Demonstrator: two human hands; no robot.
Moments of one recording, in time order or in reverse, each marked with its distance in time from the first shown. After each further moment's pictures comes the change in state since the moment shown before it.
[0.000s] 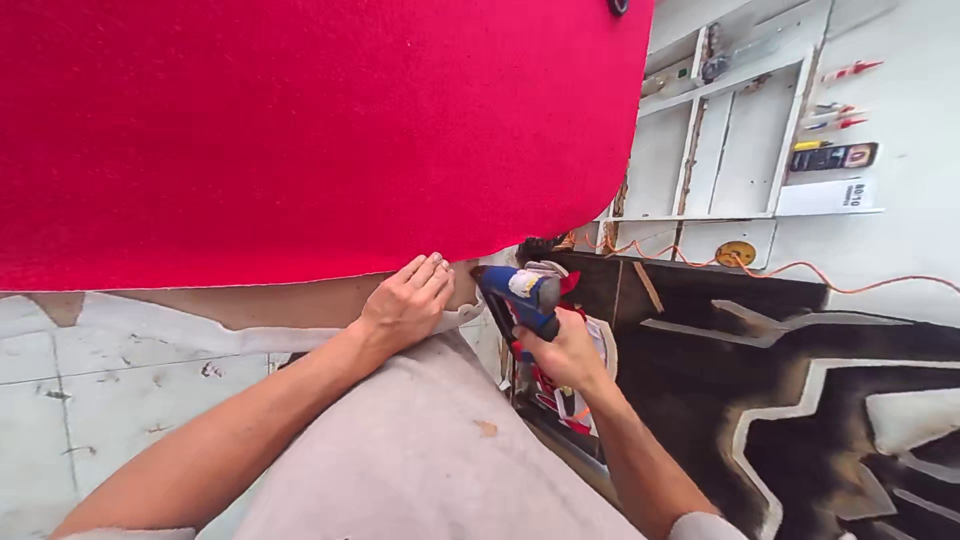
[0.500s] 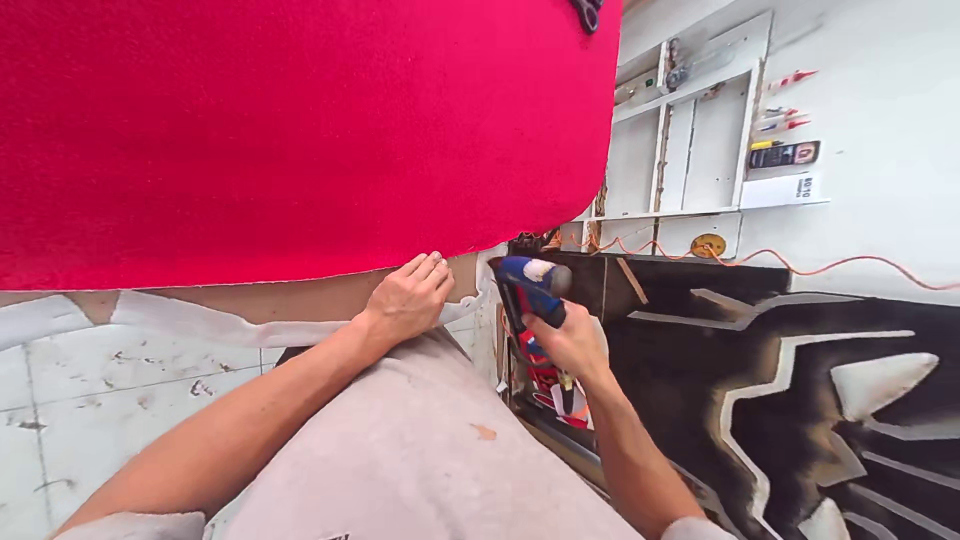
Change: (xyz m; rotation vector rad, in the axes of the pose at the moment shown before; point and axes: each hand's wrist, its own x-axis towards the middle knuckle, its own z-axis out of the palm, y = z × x) left_hand -0.006 -0.008 -0.003 -0.066 -0.021 0.038; right_hand -0.017 -0.006 0.004 0.014 0.138 0.166
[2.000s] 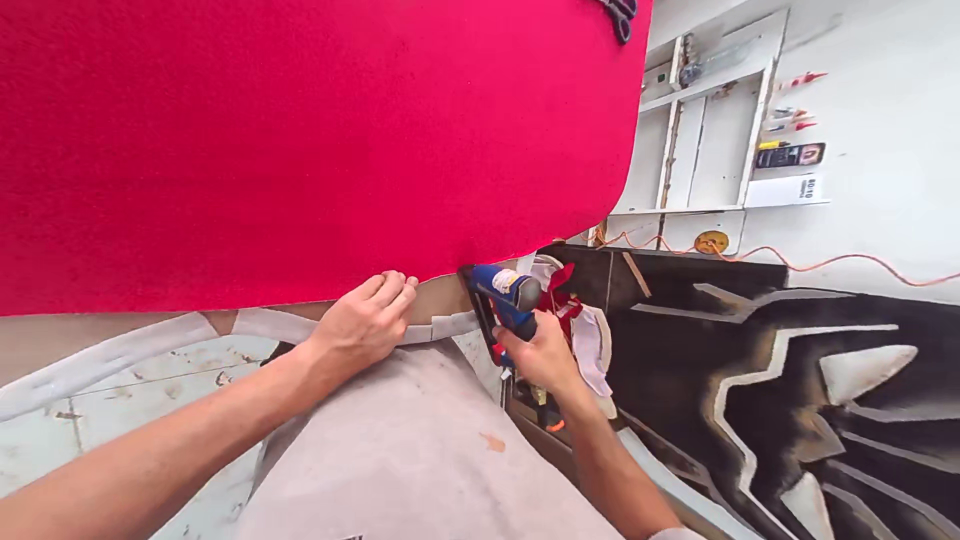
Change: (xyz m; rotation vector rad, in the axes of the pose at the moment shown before) left_hand -0.085 -0.070 -0.100 0.181 -0.068 0.086; right_hand -0.020 -0.105 0.082 0.102 -0.092 0.017
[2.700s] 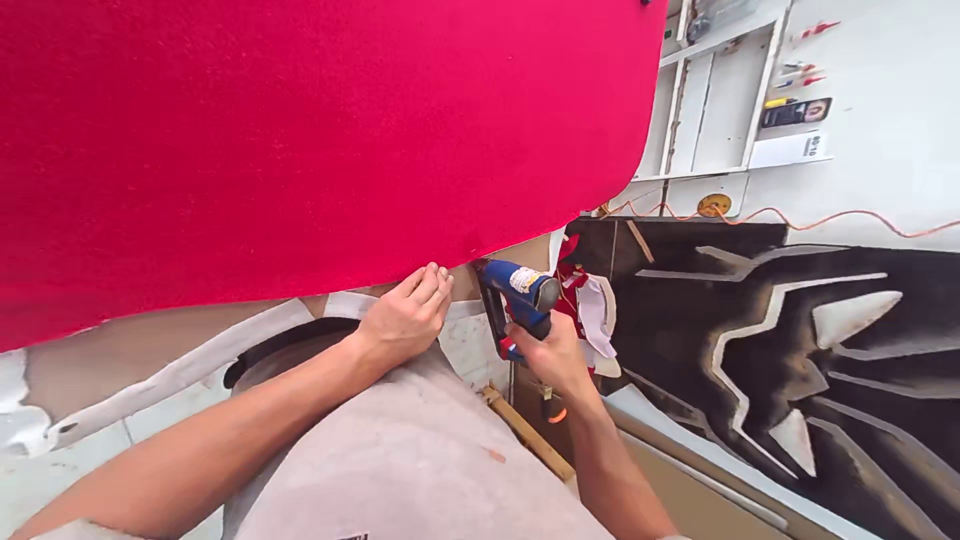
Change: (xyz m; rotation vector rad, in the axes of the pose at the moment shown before) left_hand -0.042 -0.011 -0.004 -0.089 0.043 0.014; right_hand -0.046 -0.047 0.064 -0.003 0.119 0.089
